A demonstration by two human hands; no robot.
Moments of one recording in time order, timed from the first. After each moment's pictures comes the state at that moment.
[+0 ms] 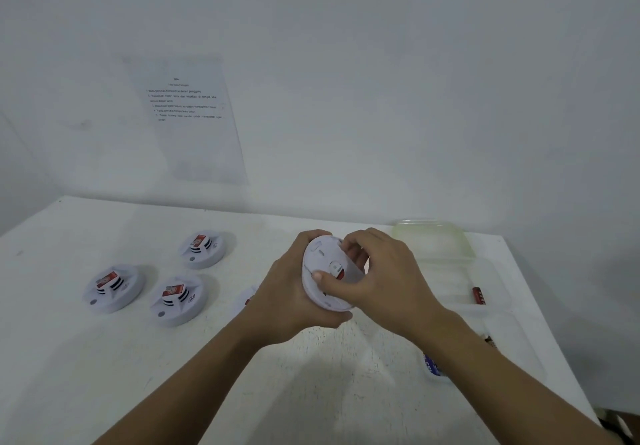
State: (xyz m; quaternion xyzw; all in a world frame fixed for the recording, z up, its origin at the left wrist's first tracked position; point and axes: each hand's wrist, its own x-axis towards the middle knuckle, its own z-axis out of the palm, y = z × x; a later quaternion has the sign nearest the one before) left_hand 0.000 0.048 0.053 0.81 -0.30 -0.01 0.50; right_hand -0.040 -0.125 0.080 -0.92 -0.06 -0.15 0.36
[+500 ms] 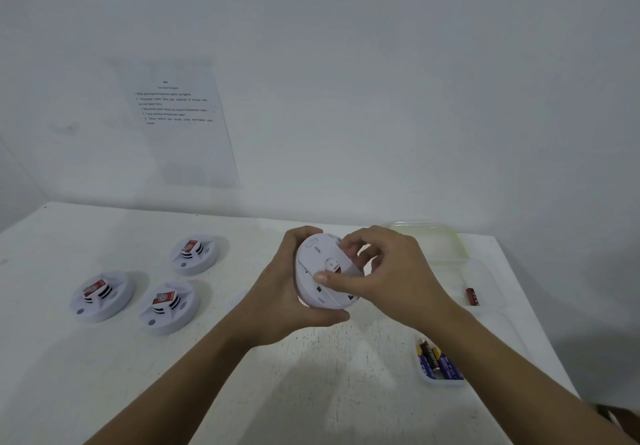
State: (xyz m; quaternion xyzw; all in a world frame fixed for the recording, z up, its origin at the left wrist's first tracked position) left_hand 0.004 0.048 0.060 0.78 -0.32 -0.04 0.54; right_hand -0.039 -0.140 0.090 -0.89 -0.03 -0.14 0.43
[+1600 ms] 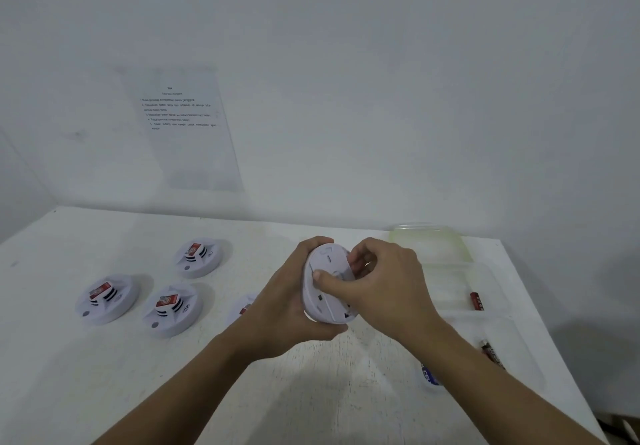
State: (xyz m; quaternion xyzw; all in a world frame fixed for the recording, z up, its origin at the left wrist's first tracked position) left_hand 0.002 0.046 0.052 0.79 -0.35 -0.04 0.50; right_hand -0.041 -0.125 0.081 -0.90 0.06 -0.18 0.40
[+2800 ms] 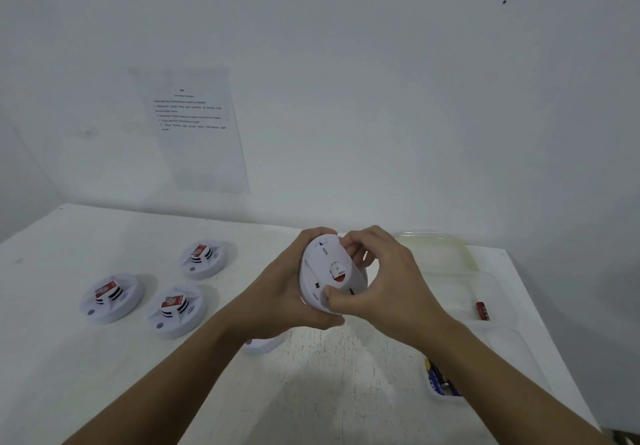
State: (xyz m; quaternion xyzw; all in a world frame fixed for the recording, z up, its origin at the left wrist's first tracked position) left_hand 0.014 0.057 0.073 0.77 -0.35 -0.05 0.53; right_hand -0.037 -0.124 0.090 -0.88 -0.08 -0.16 0.43
